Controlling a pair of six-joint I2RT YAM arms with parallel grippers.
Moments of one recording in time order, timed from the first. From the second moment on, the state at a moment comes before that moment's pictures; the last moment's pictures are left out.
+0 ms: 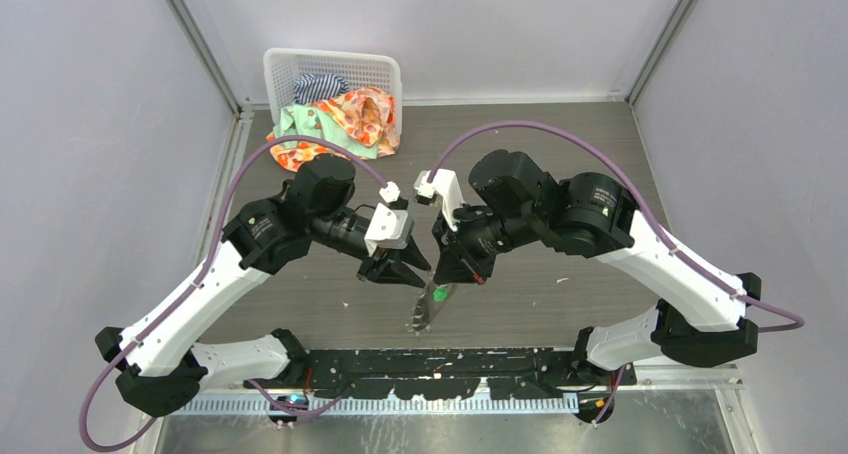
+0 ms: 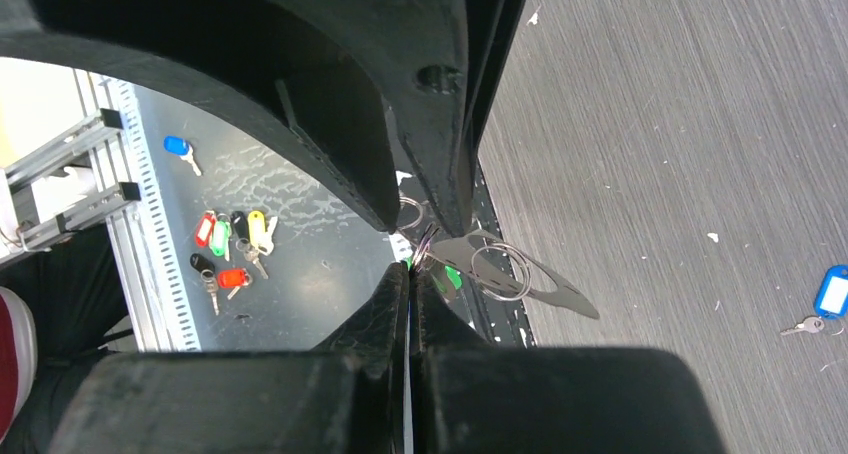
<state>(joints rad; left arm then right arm) -0.84 1.09 1.39 -0.83 0.95 0.46 1.14 1.36 1.85 -1.21 -0.31 0.16</state>
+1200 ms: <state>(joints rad) -0.86 1.10 1.42 -0.92 1.00 0.50 1.15 1.47 2.01 -1.38 -0.36 0.10</state>
